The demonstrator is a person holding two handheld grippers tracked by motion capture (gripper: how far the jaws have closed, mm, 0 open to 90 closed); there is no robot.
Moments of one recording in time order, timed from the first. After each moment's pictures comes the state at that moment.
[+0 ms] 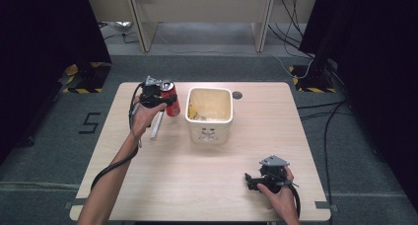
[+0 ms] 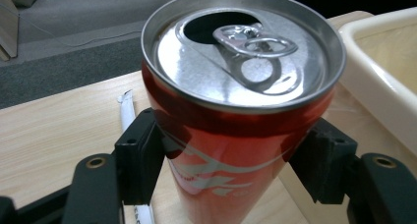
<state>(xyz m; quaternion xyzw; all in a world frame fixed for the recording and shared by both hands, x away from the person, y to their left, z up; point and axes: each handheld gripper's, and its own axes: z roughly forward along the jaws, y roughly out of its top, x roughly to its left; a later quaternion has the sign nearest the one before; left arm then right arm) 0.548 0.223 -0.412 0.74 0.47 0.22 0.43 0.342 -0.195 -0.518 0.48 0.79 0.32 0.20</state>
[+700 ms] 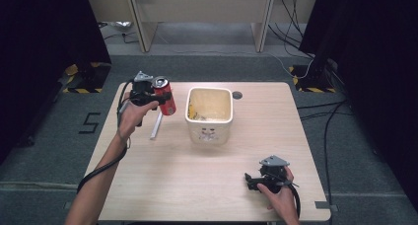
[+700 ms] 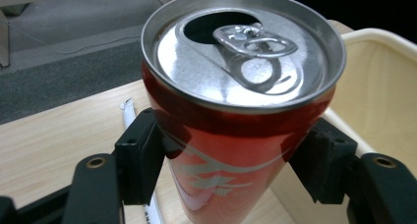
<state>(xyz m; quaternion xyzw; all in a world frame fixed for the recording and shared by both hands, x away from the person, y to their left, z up) 0.520 0.235 -0.367 0.75 0.45 0.21 0.44 0.342 -0.195 -0.518 0.48 0.79 0.32 0.20</state>
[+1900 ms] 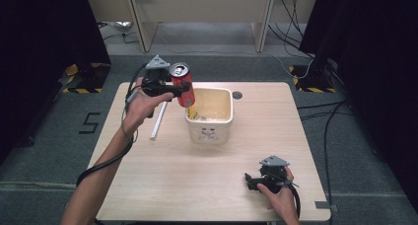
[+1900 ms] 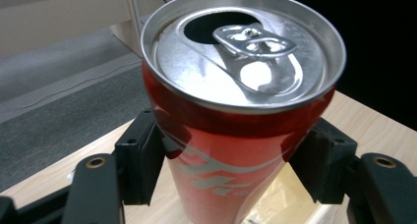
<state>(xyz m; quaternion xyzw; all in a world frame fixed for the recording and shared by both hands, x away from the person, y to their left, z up) 0.491 0.170 -0.292 0.78 0.35 0.20 0.48 0.342 -0.195 -0.518 0.48 0.79 0.32 0.20</state>
